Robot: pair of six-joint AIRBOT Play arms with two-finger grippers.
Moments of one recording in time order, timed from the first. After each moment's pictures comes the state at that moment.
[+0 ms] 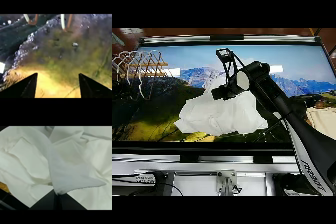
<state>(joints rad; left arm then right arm) 0.42 -1.51 1.53 1.48 -1.20 -1.37 0.65 -1.49 1.64 -1.48 1.19 1.75</state>
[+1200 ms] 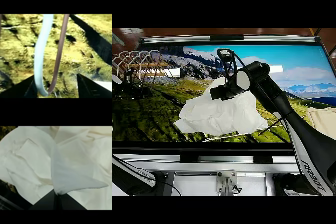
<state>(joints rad) 0.39 -1.91 1.67 1.33 -1.03 -1.22 0.65 -1.49 1.64 -1.44 1.18 1.80</state>
